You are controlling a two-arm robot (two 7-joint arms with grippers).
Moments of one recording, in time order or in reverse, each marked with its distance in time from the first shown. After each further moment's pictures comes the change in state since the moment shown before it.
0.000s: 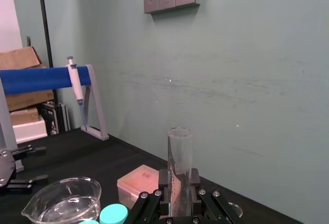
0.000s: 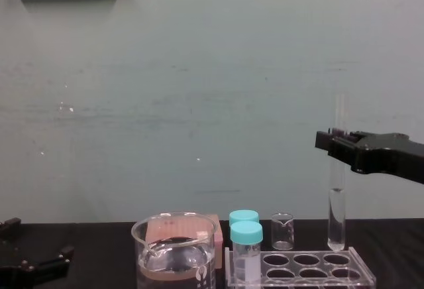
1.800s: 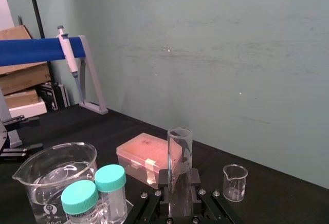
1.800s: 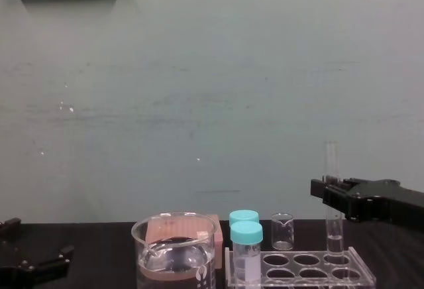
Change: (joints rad) left arm 0.000 0.000 0.000 0.000 0.000 0.000 0.000; right arm 0.006 -0.041 -0.010 0.110 -0.039 0.017 0.022
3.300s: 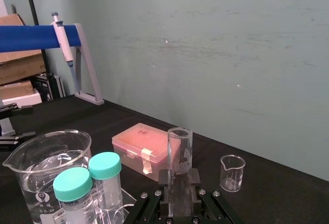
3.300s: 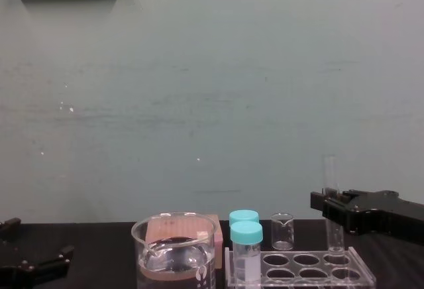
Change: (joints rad) left arm 0.000 0.000 0.000 0.000 0.000 0.000 0.000; right arm 0.006 -0.009 -0.007 0.032 -0.033 -0.008 -0.008
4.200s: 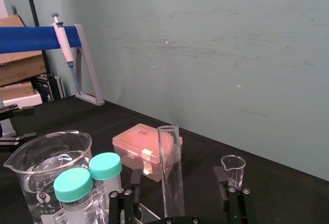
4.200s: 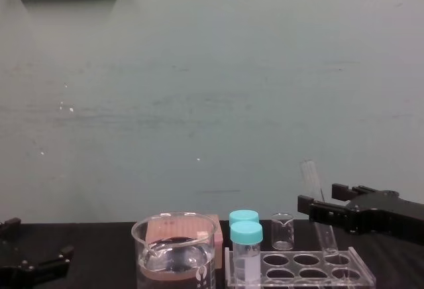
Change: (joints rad) left arm 0.000 0.000 0.000 0.000 0.000 0.000 0.000; right arm -0.001 0.000 0.001 -0.001 0.003 0.001 0.001
